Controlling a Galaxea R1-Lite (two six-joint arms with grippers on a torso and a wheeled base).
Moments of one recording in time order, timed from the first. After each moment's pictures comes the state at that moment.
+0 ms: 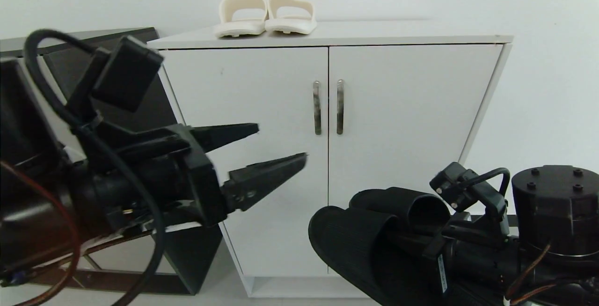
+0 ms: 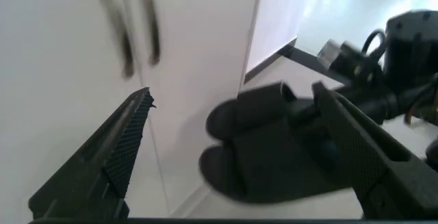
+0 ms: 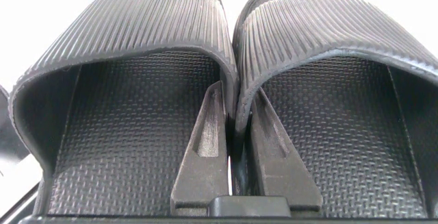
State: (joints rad) left arm -0.68 1.31 -0.76 -0.56 -0.19 0.00; right arm 0.80 1.48 -0.58 -0.51 -0.02 0.11
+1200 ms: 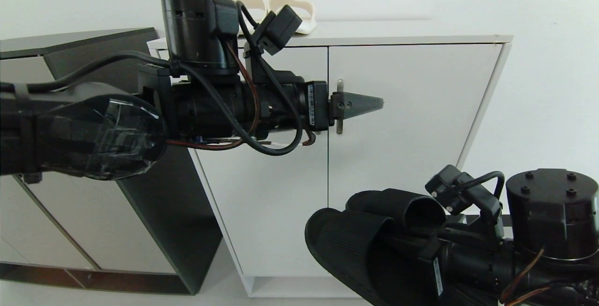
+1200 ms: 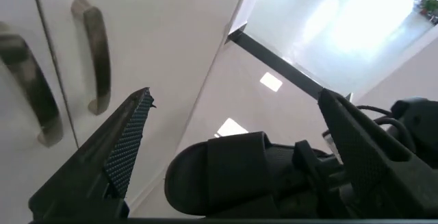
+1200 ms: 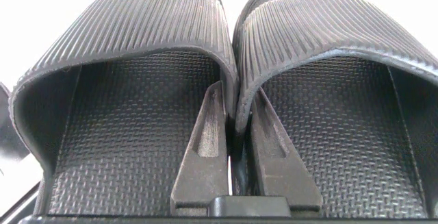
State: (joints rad) left arm -0.65 1.73 -1.36 -0.27 -0.43 -0.20; right arm 0.81 1.49 -0.58 -0.54 -0.02 0.11
